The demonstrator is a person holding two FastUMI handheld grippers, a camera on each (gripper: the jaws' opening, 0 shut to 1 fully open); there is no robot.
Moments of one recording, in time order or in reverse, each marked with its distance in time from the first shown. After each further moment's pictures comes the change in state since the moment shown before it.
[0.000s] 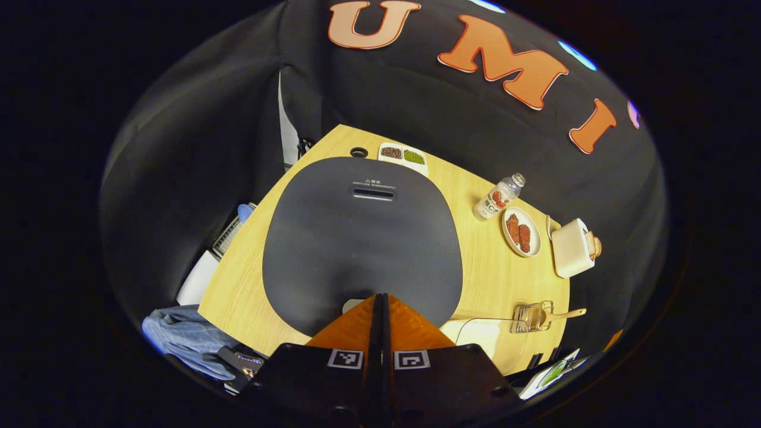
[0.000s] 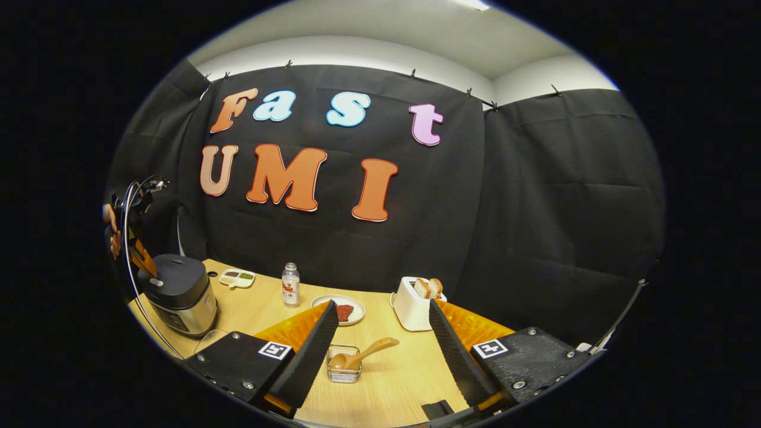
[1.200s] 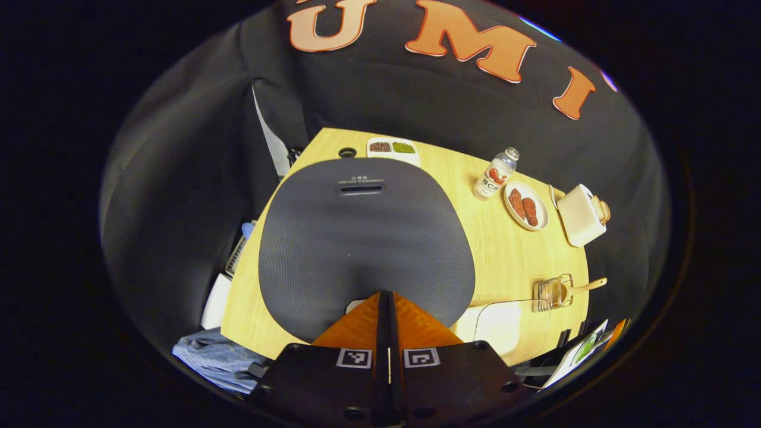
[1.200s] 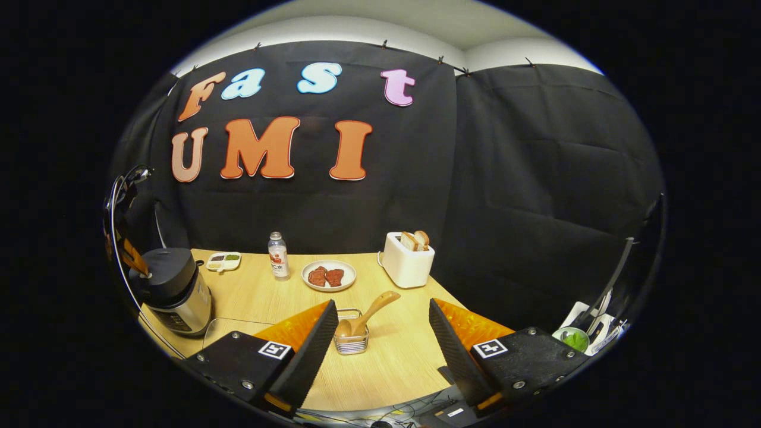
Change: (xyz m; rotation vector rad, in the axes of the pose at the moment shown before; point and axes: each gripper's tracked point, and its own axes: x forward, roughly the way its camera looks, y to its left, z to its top) left arm -0.018 -0.010 0.017 0.220 -0.050 0.045; right arm -0.023 0.016 -0.062 0.102 0.213 -0.120
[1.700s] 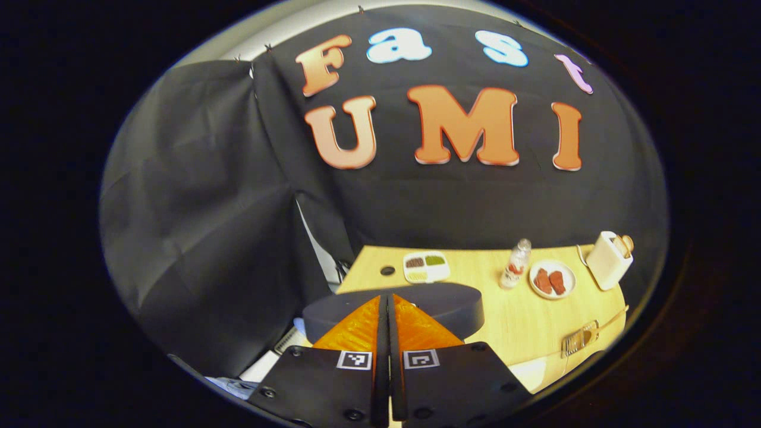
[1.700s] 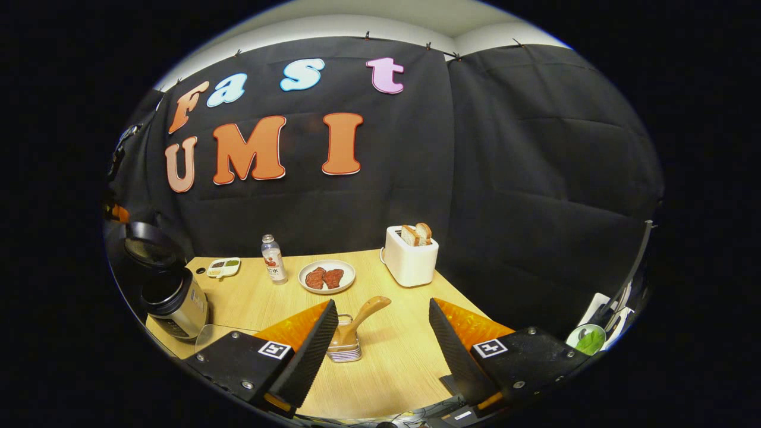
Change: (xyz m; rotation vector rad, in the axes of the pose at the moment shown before) left arm -0.100 0.001 0.152 0.095 -0.594 0.268; right arm 0.064 -0.031 -0.008 0.067 0.035 0.075
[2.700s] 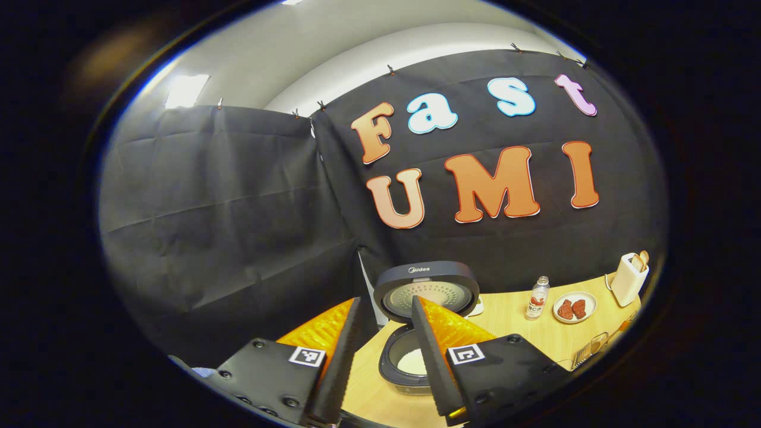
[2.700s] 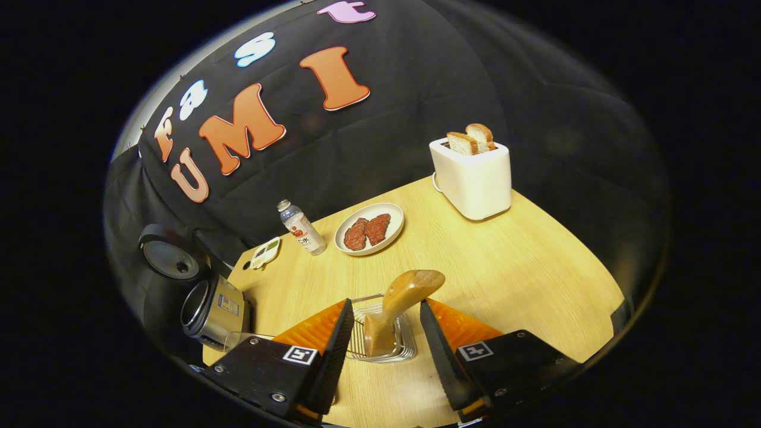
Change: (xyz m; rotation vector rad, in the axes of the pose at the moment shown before) left arm -0.188 0.026 -0.003 -0.004 -0.214 0.254; right arm 0.130 0.055 -0.094 0.283 0.342 0.332
